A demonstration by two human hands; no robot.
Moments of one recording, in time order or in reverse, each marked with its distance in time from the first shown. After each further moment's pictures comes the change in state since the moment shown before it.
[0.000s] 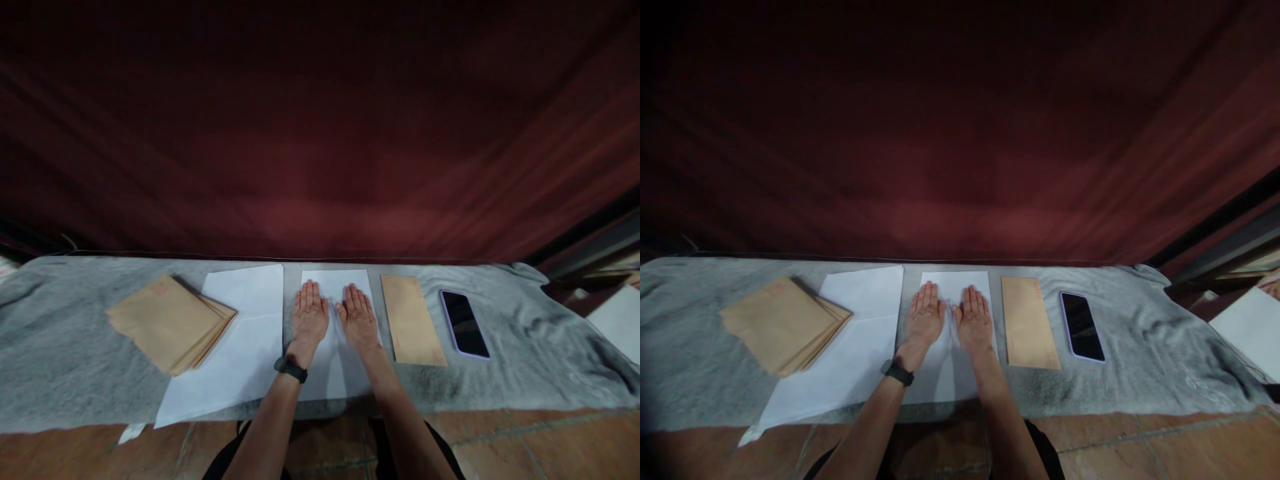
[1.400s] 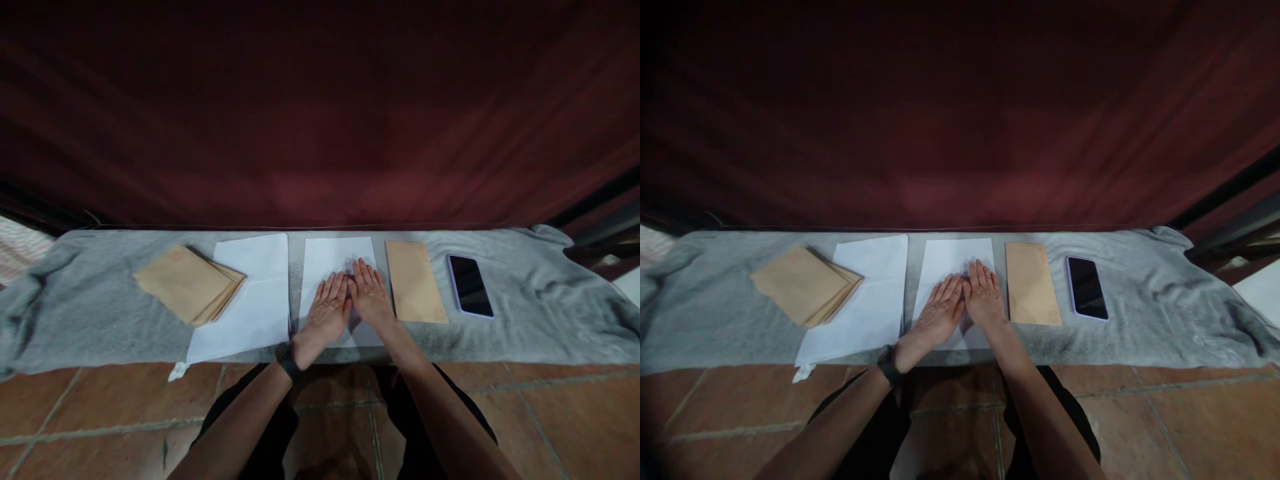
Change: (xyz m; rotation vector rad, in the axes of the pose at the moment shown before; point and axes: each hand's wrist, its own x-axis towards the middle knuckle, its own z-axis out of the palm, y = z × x) left_hand -0.070 0.024 -0.030 -0.058 -0.250 0.322; right_hand -0.030 0.002 -0.042 -0.125 -0.173 -0.039
